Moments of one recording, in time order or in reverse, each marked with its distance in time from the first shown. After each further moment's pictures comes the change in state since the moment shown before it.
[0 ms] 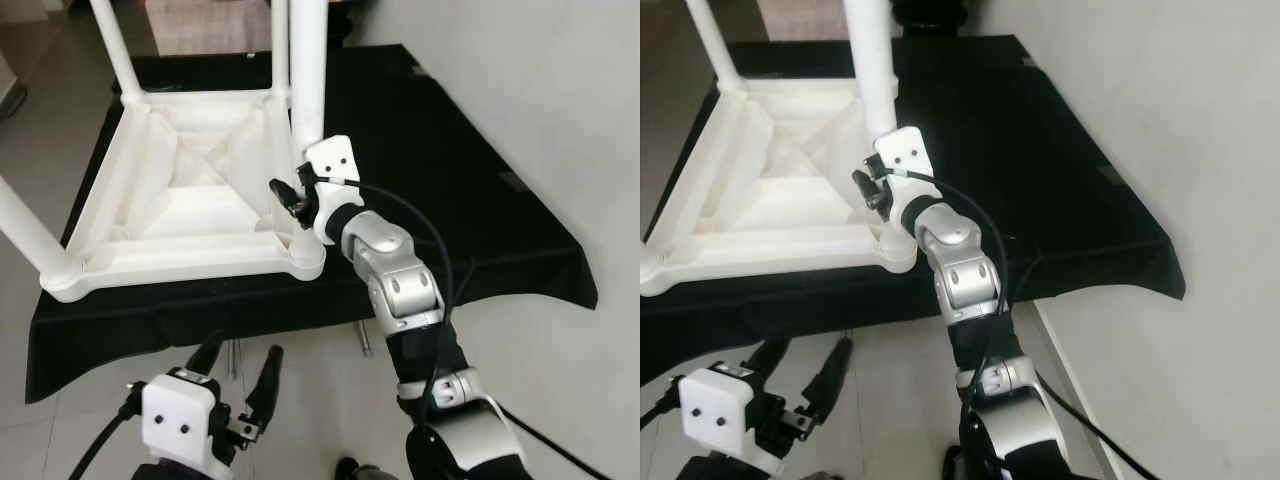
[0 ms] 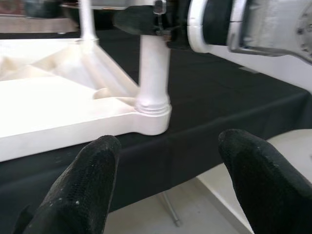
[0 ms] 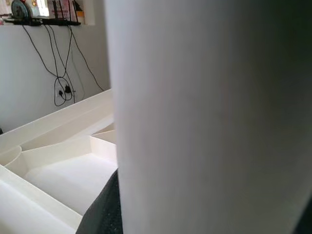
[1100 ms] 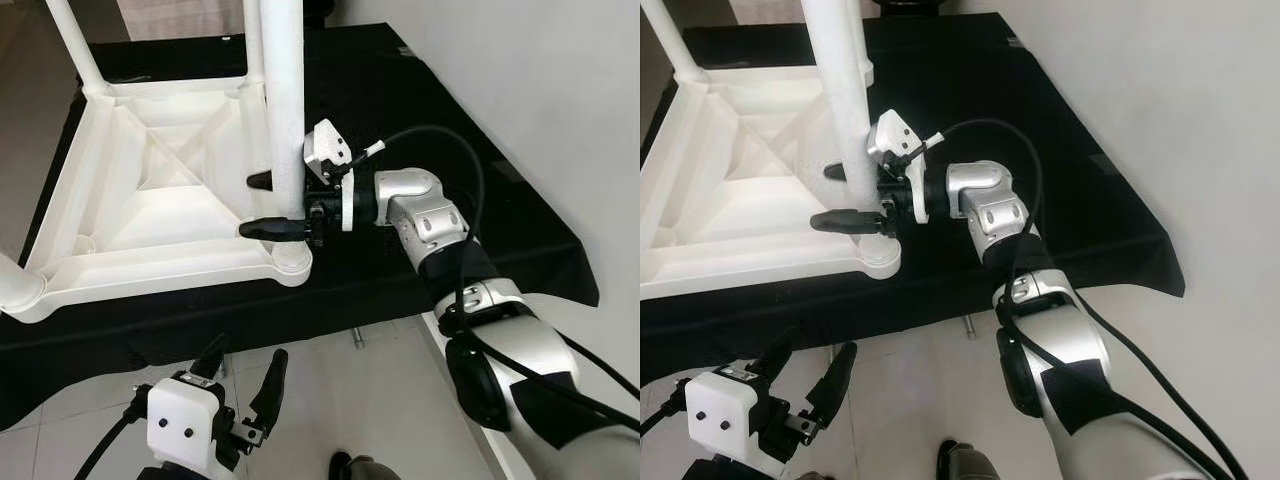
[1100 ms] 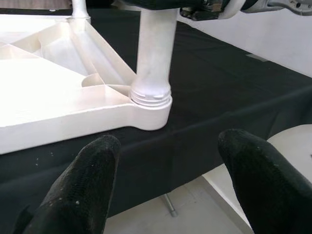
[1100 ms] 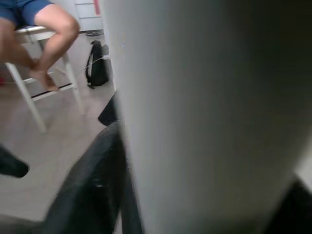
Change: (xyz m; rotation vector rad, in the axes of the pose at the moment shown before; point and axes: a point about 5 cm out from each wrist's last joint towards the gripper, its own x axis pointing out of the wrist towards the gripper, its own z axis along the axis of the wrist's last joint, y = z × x) left arm -0.005 -0.004 -0.003 -0.016 0.025 -0.006; right arm -0.011 -0.038 0.025 -0.100 0.009 0.907
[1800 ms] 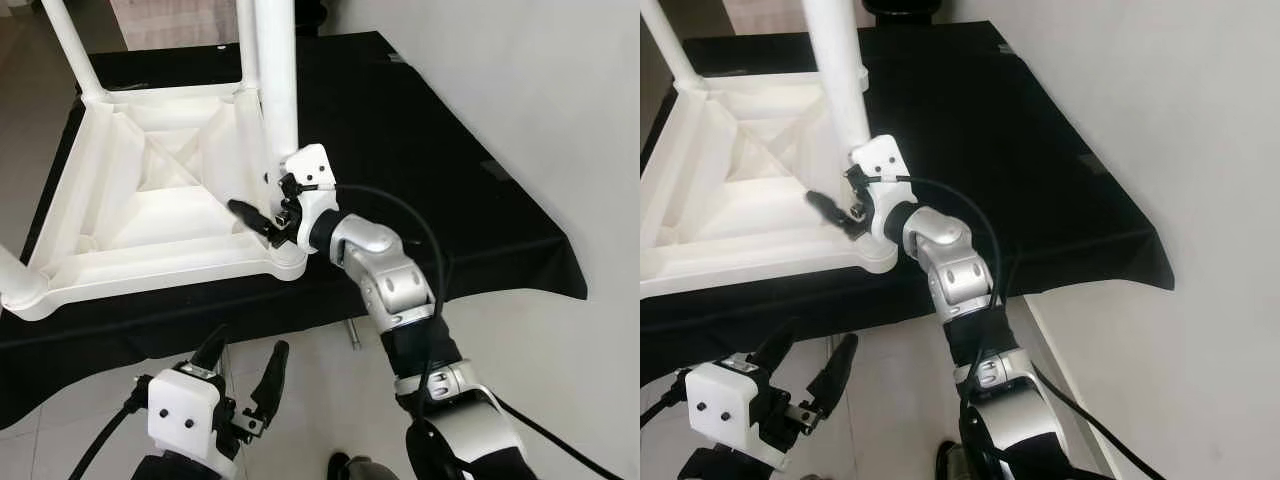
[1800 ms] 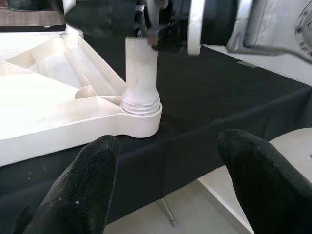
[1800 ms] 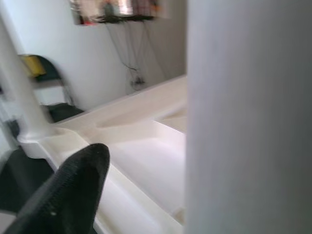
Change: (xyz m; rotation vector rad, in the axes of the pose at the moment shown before) left arm 0.007 0.003 0.002 0.018 -0.030 -0.011; right arm 0.043 0.030 -0.014 0.088 -0.076 -0.507
